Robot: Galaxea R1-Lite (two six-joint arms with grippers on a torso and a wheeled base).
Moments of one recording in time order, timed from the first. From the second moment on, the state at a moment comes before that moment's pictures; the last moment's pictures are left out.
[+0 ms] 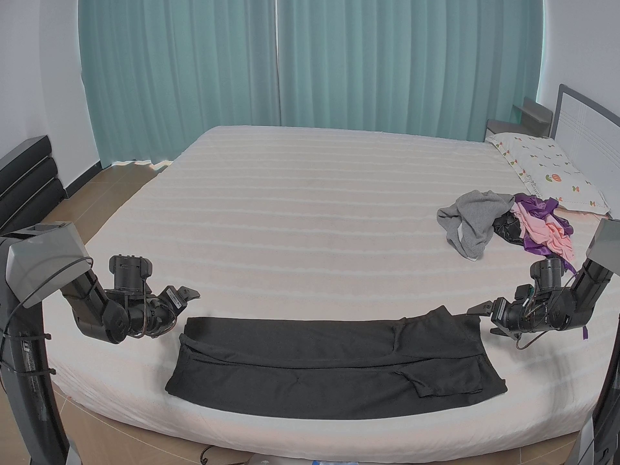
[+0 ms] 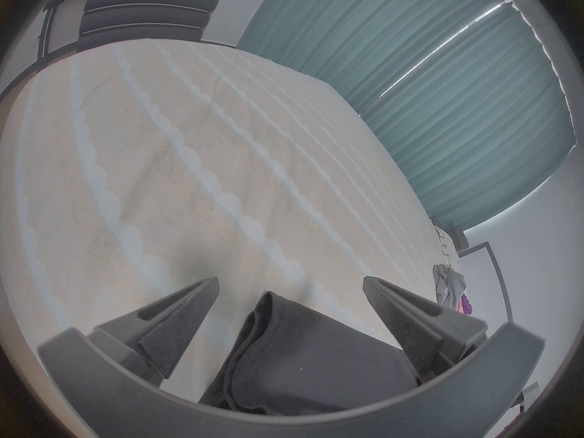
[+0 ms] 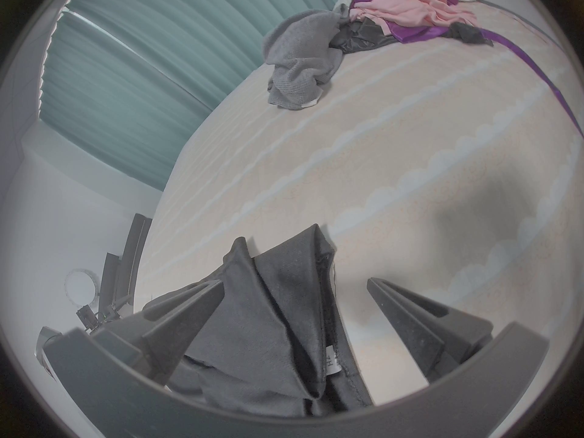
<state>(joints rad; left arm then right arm) -0.02 2.28 -0.82 -0.75 -0.16 -0.76 -0.14 2.25 -0.74 -0.64 0.42 0.43</state>
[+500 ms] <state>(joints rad) -0.05 2.35 -0.89 -0.75 -0.14 -0.72 -0.13 2.30 -0.76 -0.66 0.40 0.45</state>
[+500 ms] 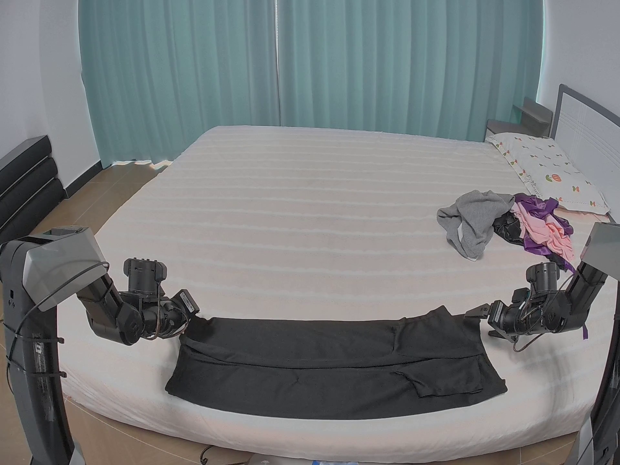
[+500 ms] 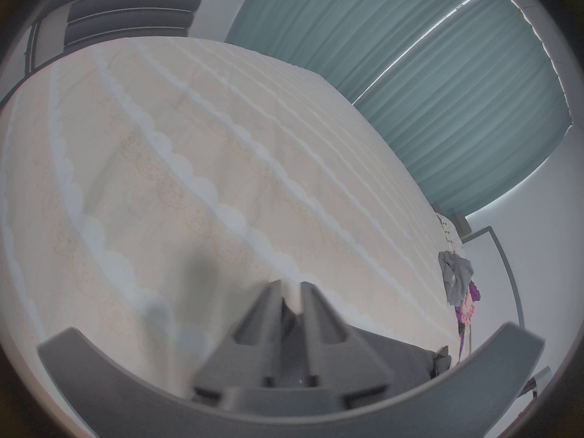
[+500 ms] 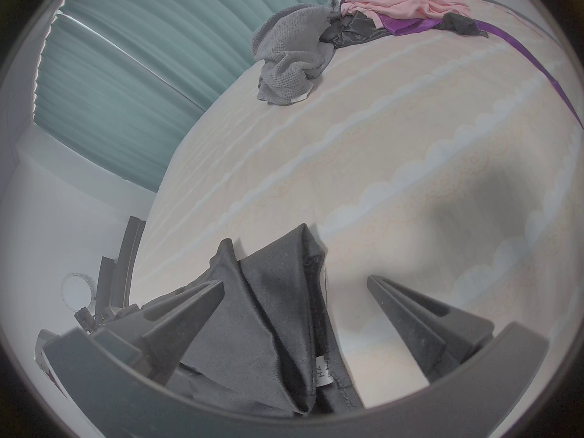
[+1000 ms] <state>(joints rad) 0.00 2.36 -0.90 -0.75 -0.09 -0.81 -0.13 2.30 -0.77 -0.66 0.36 0.45</state>
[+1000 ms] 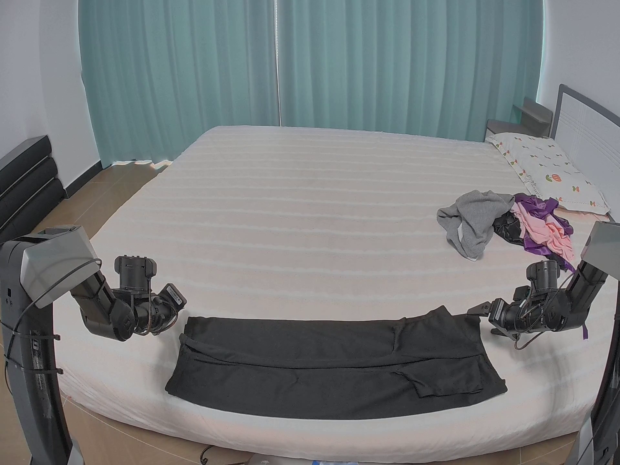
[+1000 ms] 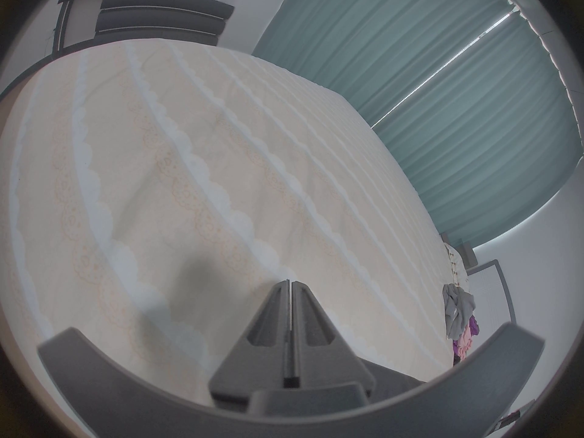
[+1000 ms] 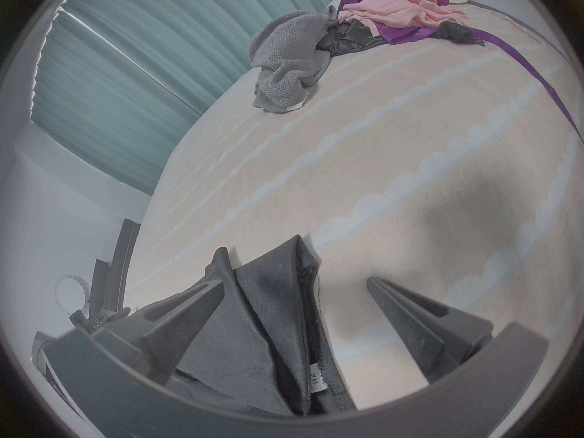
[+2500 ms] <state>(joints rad) -0.15 2.12 -0.58 -0.75 0.06 -0.81 0.06 2.00 -0.53 -0.55 0.11 0.71</state>
